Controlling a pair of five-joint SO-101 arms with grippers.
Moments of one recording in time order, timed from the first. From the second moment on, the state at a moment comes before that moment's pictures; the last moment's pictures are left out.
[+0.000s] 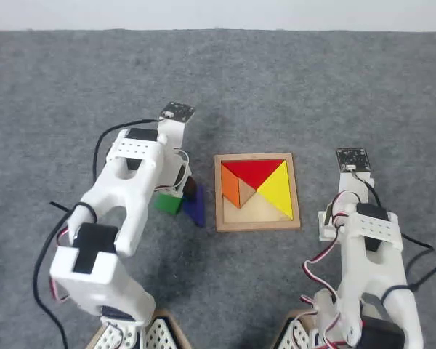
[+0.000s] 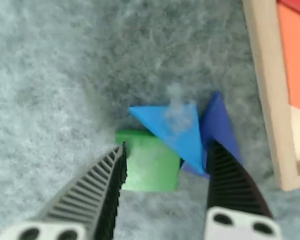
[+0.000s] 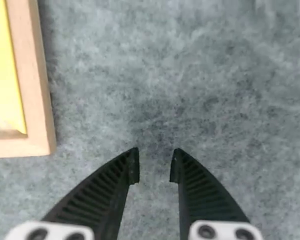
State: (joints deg) left arm 1.1 11.0 23.7 68.4 -5.5; right arm 9.8 -27.3 64.9 46.8 14.1
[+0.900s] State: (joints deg) left arm -7.6 3.8 35.3 62.5 -20.5; right arm 9.8 -27.3 65.2 46.4 14.1
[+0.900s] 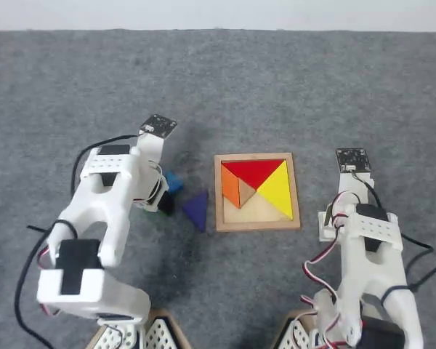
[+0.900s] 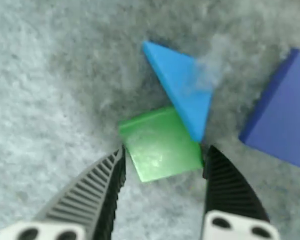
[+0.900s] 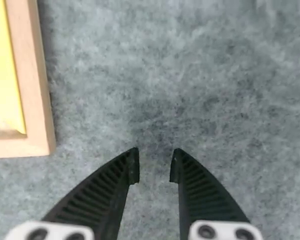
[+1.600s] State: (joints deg) left arm -7.3 12.4 27.7 65.3 -20.3; right arm 9.8 -27.3 65.2 46.4 14.1
